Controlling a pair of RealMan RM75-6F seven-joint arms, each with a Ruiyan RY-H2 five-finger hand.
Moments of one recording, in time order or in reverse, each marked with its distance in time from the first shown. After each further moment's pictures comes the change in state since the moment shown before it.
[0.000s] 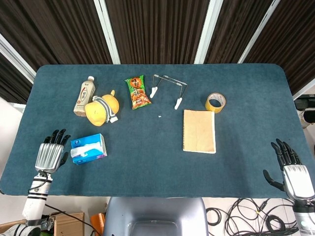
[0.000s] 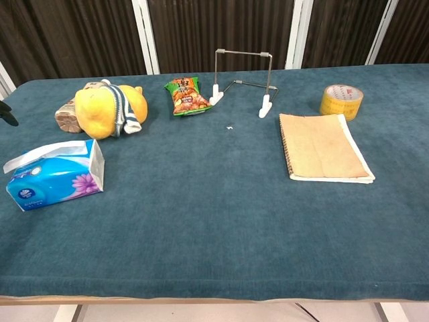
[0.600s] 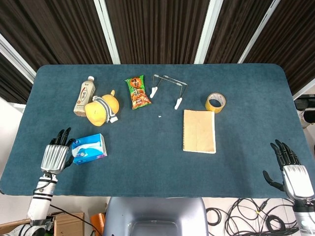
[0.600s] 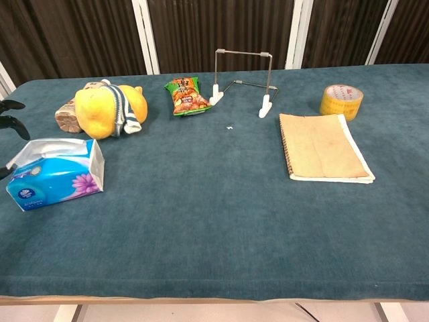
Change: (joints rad) left arm 0.001 -0.029 -0.007 -0.017 0.012 -0.022 -0.033; right arm -0.018 0.006 0.031 0.003 -0.015 -0.050 0.023
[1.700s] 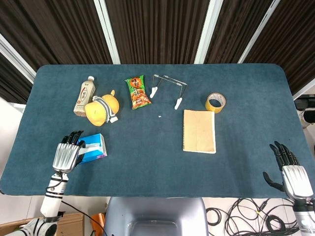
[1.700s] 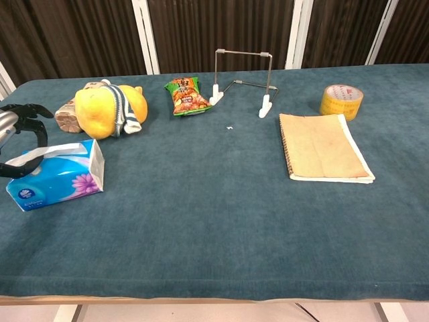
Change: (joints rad) left arm -0.020 -0.191 -0.011 0.271 0.137 0.087 -0.162; right arm -0.013 -0.002 0.023 0.016 -0.004 -0.066 0.013
